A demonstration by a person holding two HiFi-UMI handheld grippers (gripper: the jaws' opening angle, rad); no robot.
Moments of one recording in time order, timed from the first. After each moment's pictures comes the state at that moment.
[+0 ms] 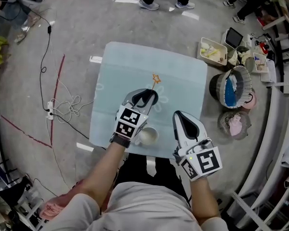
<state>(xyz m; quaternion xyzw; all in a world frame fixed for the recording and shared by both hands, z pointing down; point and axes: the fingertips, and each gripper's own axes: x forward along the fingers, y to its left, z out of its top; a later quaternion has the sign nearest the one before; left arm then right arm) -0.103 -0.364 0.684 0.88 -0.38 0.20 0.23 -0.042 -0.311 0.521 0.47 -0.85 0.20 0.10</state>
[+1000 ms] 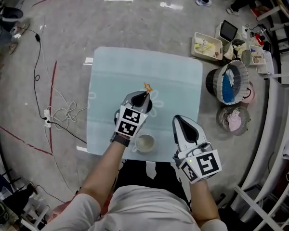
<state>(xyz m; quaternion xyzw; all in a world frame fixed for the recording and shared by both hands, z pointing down) -0.084 -0.398 0.740 0.87 -0.36 0.25 0.23 -0.015 -0.332 0.553 0.50 -0.83 0.23 0.11</state>
